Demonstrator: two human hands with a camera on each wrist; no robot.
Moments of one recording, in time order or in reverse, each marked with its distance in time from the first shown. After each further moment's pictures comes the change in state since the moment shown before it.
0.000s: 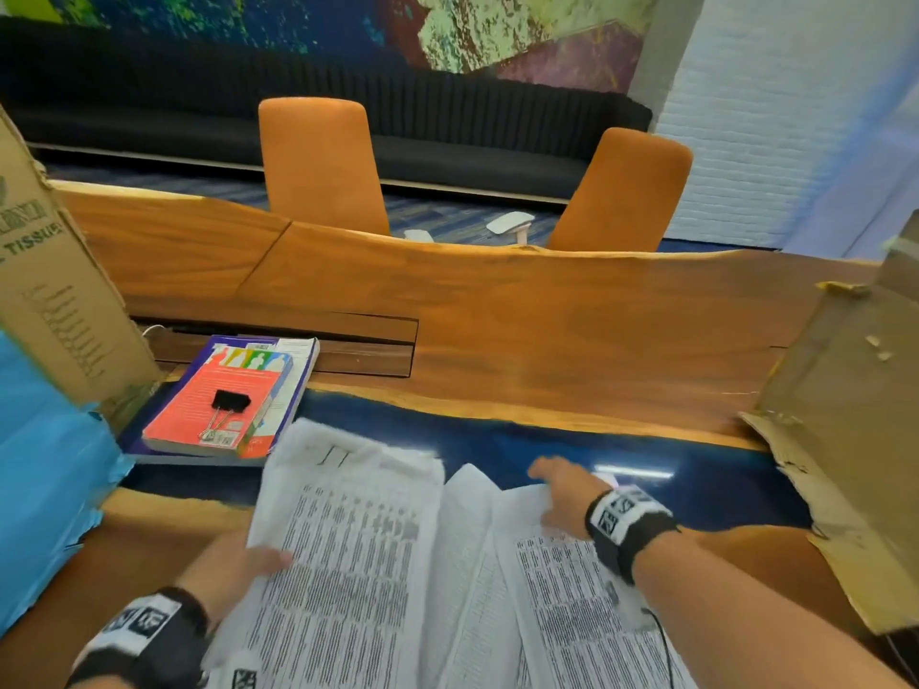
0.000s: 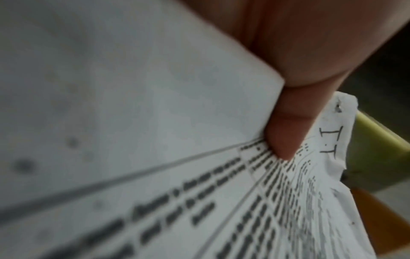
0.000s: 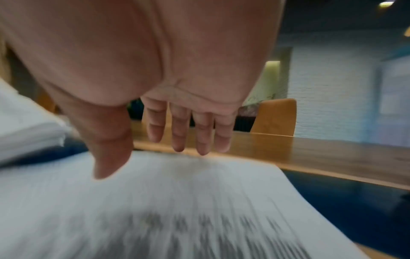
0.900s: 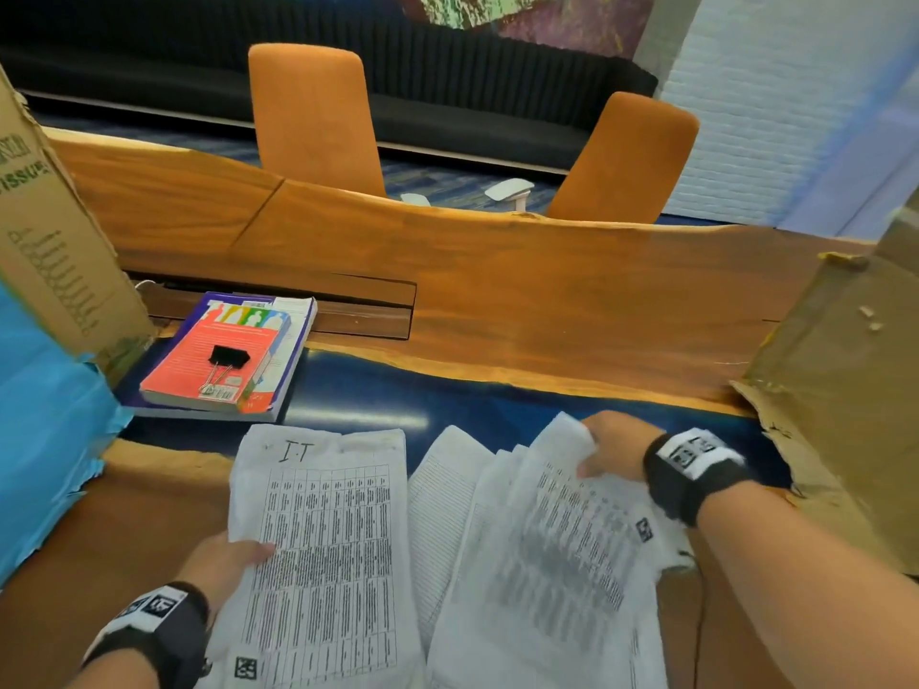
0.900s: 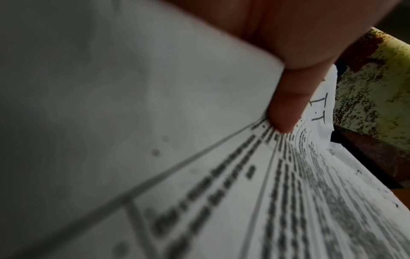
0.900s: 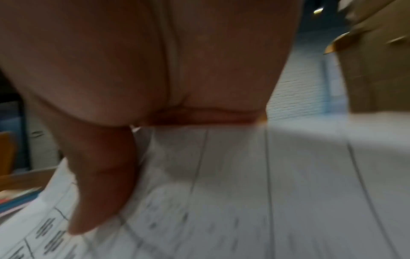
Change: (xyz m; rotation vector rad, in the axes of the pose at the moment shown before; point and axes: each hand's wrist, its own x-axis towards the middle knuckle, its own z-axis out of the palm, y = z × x) left_hand 0.016 -0.072 0.008 -0.160 0.105 -0.190; right_hand -0.051 0.011 -0.053 -0.042 -0.021 0.032
